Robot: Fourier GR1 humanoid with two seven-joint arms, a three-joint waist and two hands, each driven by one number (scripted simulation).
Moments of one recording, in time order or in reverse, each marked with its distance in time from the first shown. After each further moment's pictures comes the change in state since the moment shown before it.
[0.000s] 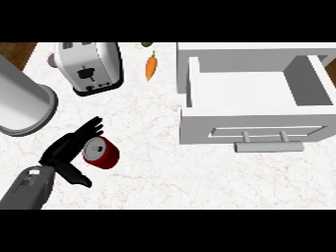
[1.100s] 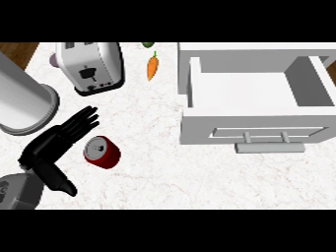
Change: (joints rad) left arm 0.231 -0.026 0.013 -0.715 0.333 -0.058 0.481; right arm 0.029 -0.041 0.059 0.011 0.023 -0.070 -0.045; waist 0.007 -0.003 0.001
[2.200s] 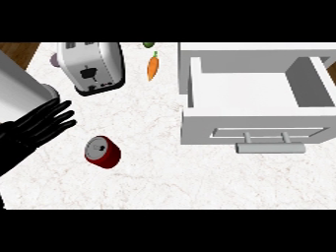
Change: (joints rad) left arm 0.101 0.188 -0.021 -0.492 0.613 0.098 0.483; right arm 0.002 -0.029 0.124 0.041 0.070 -0.101 -0.075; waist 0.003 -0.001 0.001
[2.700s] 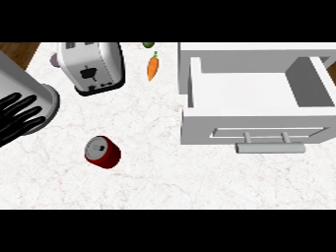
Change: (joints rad) left arm 0.021 0.163 0.064 -0.014 0.196 -0.037 0.008; right arm -0.014 0.001 0.103 -0.049 0.063 -0.104 0.023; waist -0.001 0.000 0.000
